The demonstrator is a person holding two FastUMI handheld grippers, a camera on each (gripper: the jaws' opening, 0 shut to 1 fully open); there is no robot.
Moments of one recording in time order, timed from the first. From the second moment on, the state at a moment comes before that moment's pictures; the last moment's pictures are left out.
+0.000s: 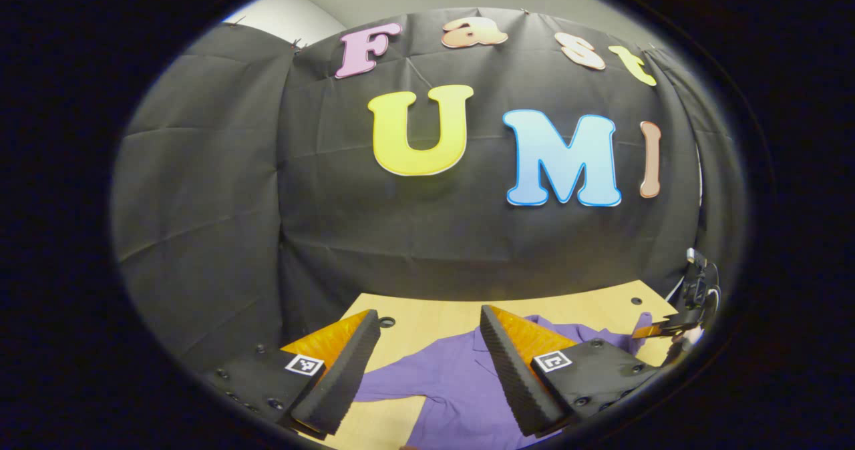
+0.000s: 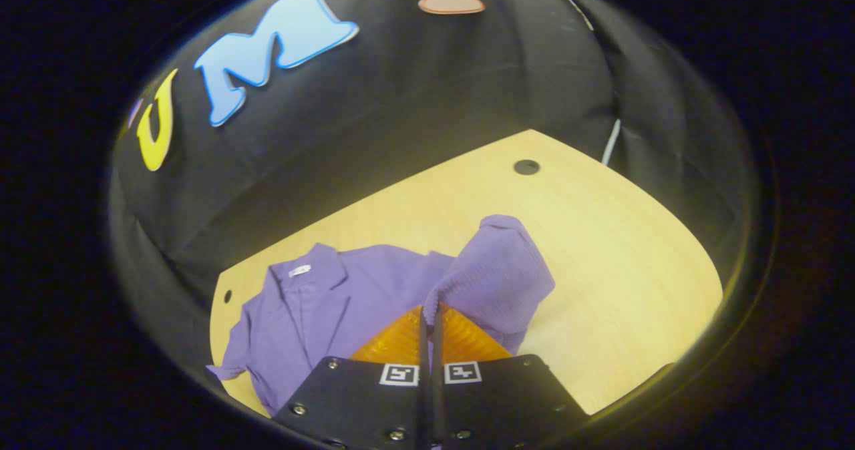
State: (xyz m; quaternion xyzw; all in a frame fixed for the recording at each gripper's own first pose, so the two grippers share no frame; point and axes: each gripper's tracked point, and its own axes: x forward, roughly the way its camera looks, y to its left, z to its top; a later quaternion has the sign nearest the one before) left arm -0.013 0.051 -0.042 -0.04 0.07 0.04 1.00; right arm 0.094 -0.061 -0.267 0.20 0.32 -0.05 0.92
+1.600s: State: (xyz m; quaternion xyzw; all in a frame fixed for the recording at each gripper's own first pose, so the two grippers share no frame) left arm -0.123 0.276 -0.222 -0.07 0.20 0.19 0.96; right arm 0.059 0.296 -0.274 0.03 0.37 0.24 0.90
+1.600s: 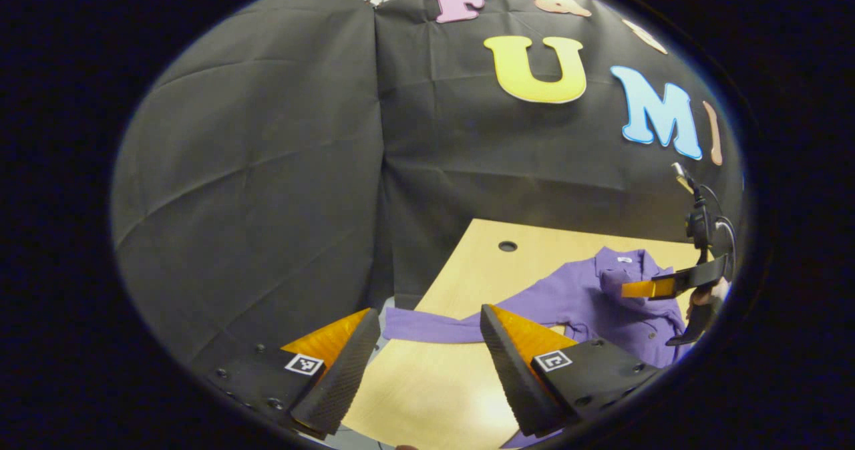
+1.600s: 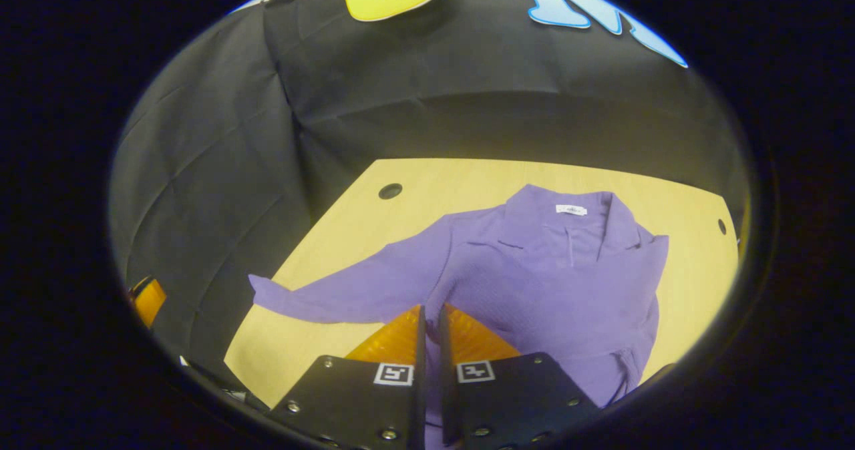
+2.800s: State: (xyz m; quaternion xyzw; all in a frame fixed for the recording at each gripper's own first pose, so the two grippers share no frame) left arm -0.017 0.290 -0.389 -0.11 0.35 0.15 0.92; right arm -0.031 0.188 -0.310 0.05 0.43 0.15 0.89
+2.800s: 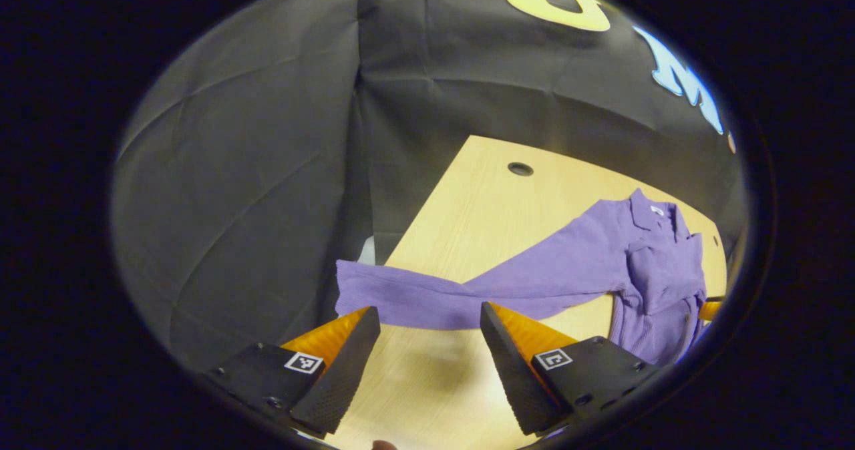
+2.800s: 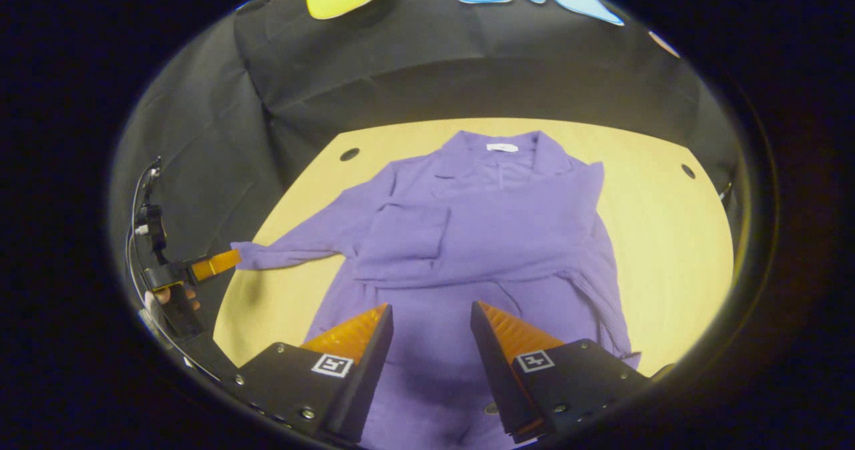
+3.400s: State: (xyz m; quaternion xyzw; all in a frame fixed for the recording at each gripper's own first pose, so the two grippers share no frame) left arm 0.008 0.284 -0.432 -0.09 0.40 0.15 0.90; right arm -0.103 0.093 -0.329 0.11 0.46 0.04 0.88
